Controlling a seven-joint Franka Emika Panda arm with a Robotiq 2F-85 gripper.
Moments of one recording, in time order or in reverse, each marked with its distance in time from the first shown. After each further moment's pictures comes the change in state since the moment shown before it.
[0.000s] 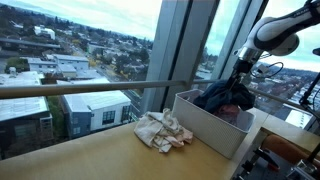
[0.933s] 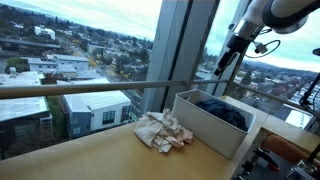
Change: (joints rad) arm 0.111 -0.116 0.107 0.029 -0.154 0.021 0.153
